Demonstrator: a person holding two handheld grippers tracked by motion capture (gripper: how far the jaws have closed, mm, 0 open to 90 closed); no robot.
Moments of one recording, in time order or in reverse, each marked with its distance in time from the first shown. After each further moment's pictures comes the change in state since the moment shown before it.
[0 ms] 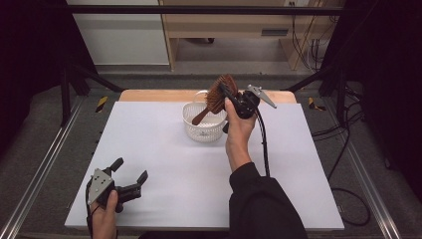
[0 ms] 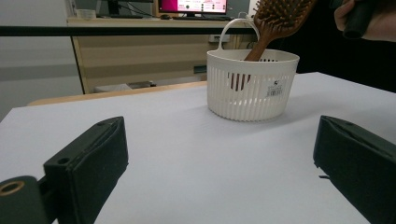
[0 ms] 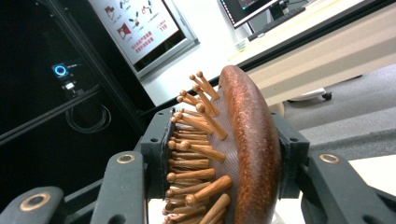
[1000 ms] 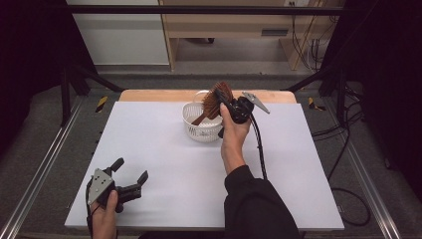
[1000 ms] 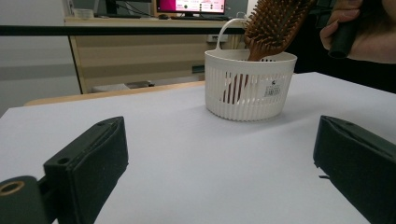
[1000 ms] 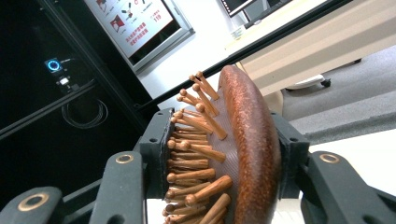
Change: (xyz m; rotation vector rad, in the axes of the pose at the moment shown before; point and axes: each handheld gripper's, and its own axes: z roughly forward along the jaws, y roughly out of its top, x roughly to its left) left arm -0.001 0.000 0.000 0.002 -0.008 0.002; right arm -0.006 -0.026 0.007 0.024 -0.015 0.030
